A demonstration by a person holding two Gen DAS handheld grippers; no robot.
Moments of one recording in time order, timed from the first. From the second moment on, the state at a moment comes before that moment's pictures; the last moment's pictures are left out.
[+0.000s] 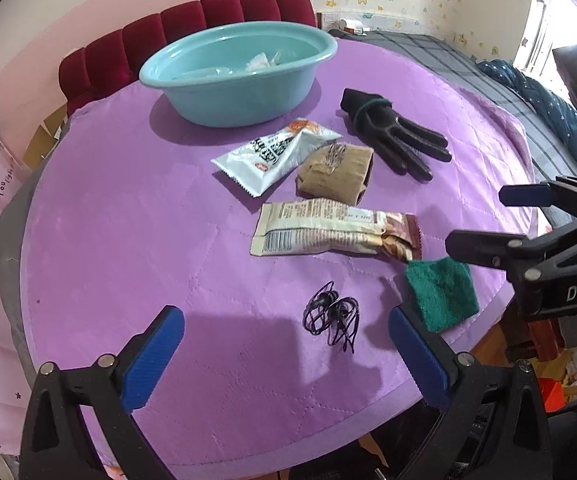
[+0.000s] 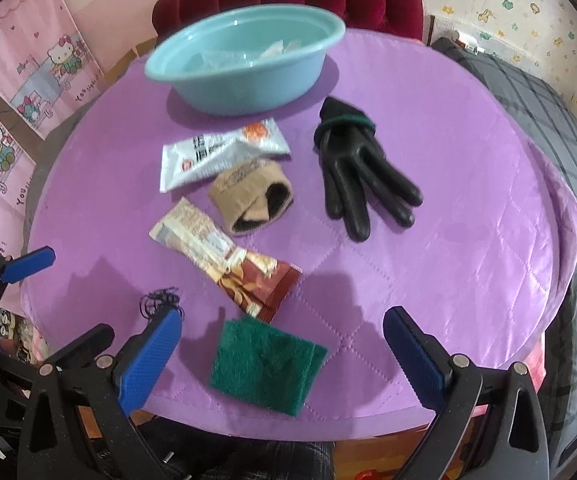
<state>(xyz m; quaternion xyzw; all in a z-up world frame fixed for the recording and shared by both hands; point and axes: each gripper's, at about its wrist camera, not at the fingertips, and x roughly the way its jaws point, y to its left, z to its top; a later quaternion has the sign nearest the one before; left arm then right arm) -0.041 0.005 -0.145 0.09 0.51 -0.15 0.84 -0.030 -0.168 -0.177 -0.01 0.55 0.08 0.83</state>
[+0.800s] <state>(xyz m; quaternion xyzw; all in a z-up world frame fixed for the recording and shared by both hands) -0.051 0.015 -0.194 0.10 0.56 -0.16 0.81 -0.038 -0.147 -0.247 -0.01 0.62 0.08 0.78</state>
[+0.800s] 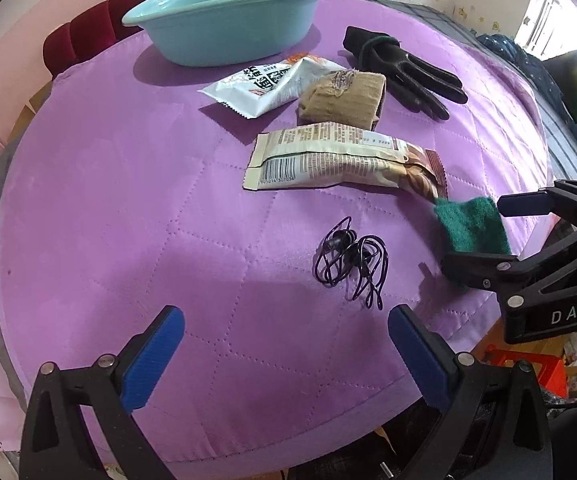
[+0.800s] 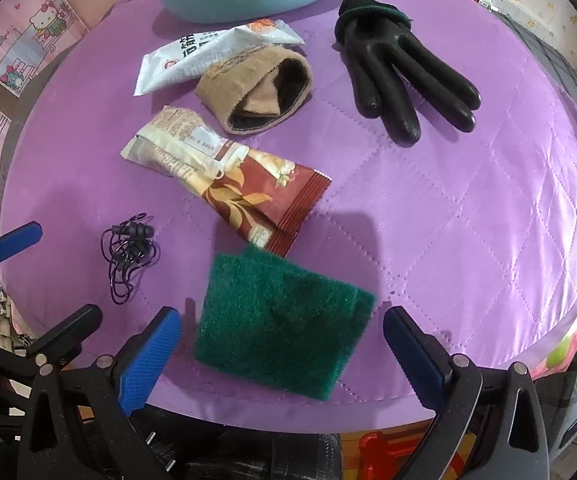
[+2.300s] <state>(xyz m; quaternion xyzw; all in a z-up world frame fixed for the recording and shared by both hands) -0.030 -0.014 -0.177 0.02 0.56 -0.19 0.81 -0.031 -0.171 -0.200 0.01 0.59 0.11 0.80</state>
